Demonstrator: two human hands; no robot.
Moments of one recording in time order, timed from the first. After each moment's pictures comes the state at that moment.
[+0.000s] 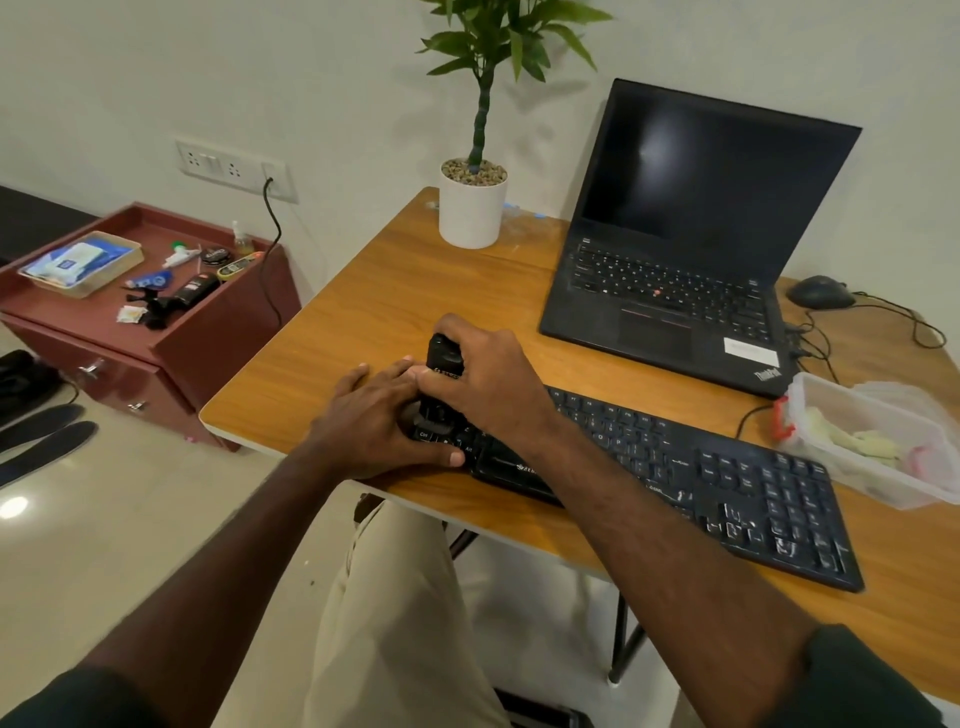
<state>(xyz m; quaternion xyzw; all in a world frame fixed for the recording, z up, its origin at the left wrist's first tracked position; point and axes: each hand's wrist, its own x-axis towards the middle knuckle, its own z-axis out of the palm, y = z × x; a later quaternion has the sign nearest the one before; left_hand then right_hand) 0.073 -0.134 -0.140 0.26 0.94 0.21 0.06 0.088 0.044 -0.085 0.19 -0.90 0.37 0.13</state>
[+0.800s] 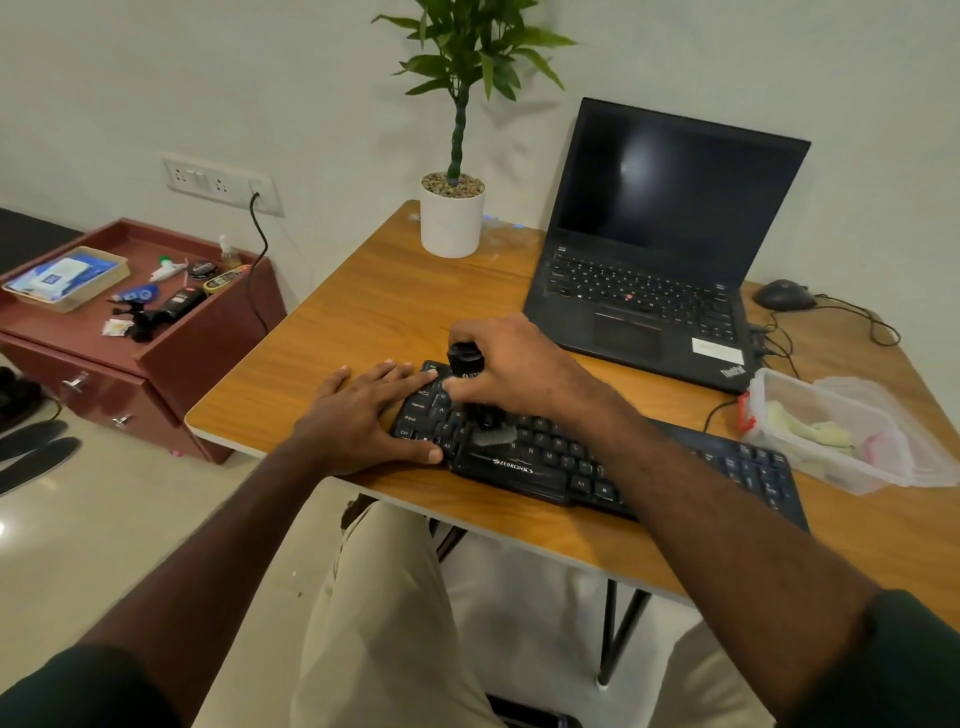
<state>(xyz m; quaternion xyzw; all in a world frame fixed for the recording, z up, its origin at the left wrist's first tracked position) 0.074 -0.134 -0.135 0.27 0.94 0.19 0.08 0.098 0.086 -0.040 0.20 -0.96 0.22 0.02</state>
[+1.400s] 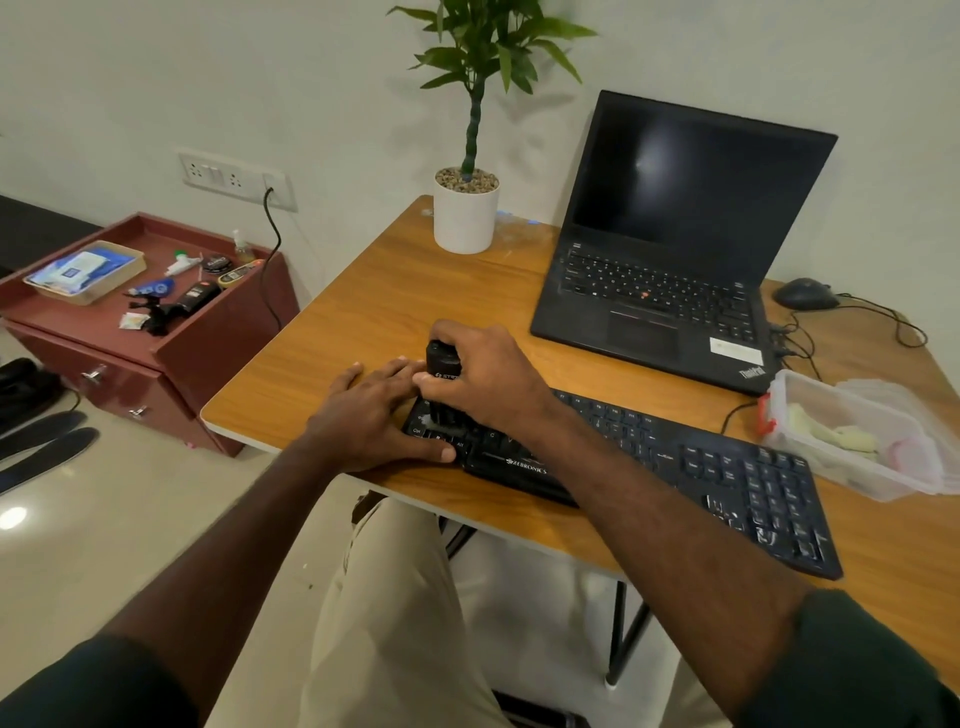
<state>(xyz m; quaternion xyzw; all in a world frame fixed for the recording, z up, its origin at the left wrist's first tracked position) 0.078 -0.133 -0.132 0.26 0.94 0.21 0.07 0.091 0.054 -0.075 0.20 -0.92 0.34 0.08</state>
